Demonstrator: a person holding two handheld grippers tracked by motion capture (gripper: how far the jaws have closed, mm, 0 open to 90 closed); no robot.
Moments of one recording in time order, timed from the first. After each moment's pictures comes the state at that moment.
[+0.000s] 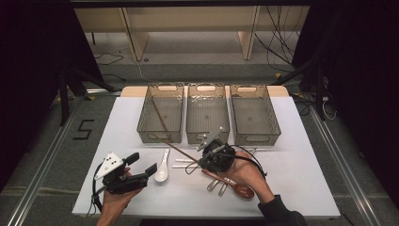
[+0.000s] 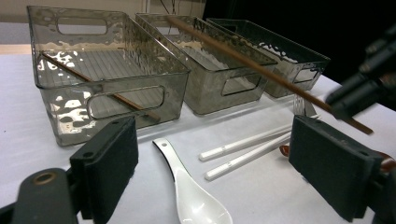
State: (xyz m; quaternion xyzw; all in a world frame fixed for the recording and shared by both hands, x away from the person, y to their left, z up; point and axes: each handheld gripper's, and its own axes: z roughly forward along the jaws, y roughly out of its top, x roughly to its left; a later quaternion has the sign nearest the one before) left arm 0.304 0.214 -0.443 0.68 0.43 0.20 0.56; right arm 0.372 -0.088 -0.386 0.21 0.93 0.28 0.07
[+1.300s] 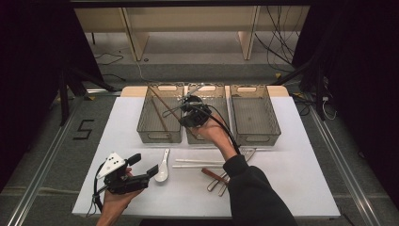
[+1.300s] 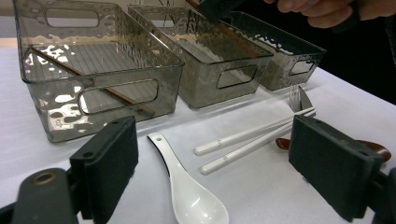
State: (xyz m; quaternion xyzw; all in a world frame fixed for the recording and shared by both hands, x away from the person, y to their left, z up) left arm 0.305 0.212 -0.444 0.69 0.43 0.19 0.55; right arm 0.483 -0.027 -0.359 0.32 0.88 0.34 0.09
